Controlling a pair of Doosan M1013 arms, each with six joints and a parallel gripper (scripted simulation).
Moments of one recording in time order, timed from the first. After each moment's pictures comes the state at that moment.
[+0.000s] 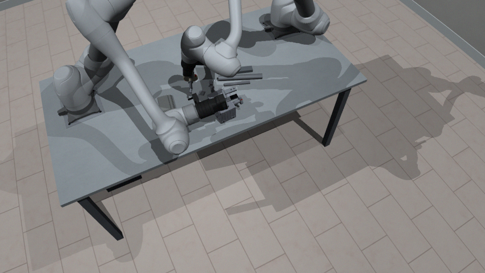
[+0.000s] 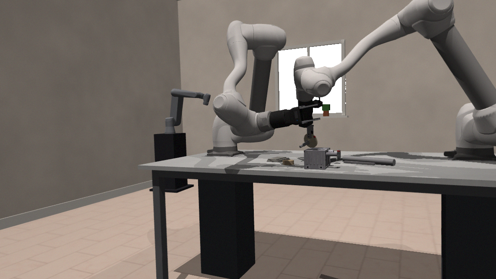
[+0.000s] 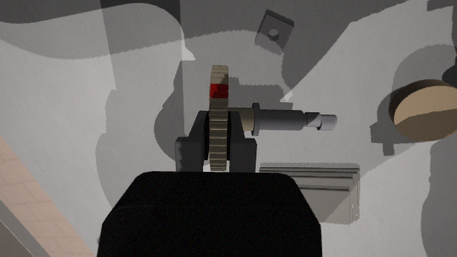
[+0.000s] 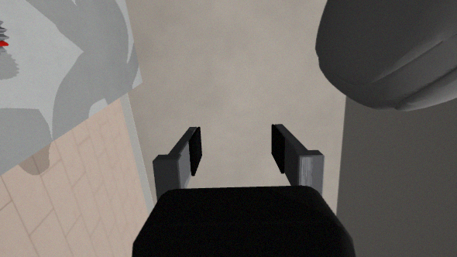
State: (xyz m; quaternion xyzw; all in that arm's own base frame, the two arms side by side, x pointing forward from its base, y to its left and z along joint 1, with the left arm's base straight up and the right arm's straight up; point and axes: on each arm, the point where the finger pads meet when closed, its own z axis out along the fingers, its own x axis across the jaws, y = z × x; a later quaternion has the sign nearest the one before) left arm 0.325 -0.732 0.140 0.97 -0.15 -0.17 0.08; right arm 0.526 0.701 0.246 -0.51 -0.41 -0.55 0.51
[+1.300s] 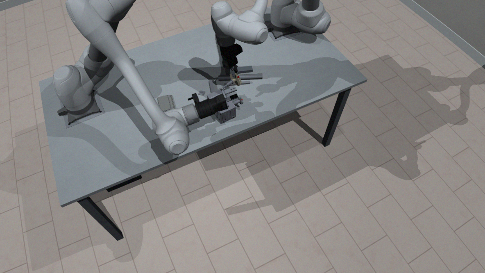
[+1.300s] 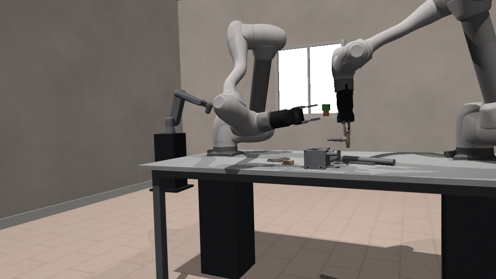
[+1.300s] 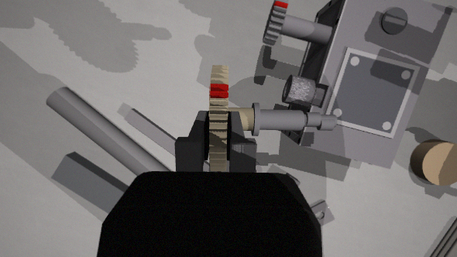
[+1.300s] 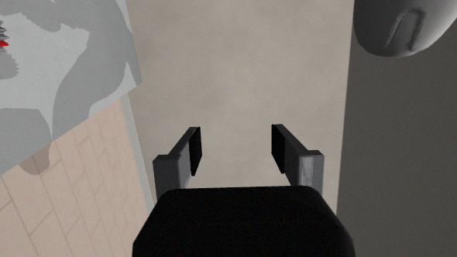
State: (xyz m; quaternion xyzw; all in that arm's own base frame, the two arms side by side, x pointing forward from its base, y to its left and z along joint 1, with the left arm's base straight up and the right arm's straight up) left arm 0.432 -0.524 0.158 0.82 -0.57 0.03 -0.06; right arm 0.526 0.701 0.246 -0.51 -0.41 -0.55 0.51
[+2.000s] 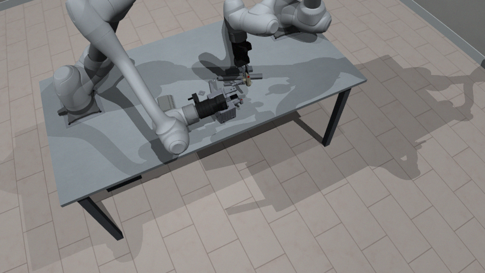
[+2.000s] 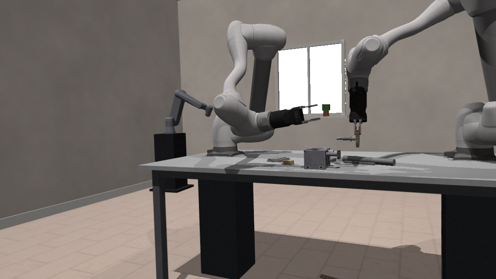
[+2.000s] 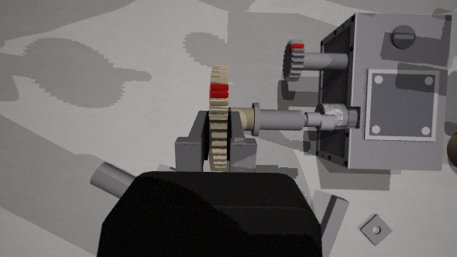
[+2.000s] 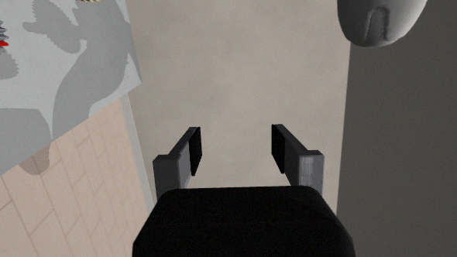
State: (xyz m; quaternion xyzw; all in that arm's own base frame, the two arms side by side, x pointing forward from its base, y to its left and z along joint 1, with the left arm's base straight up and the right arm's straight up) left arm 0.457 -0.472 0.162 0.74 -0.66 0.08 -0.10; right arm 0.526 0.701 0.246 -0.51 -0.41 -0.55 0.51
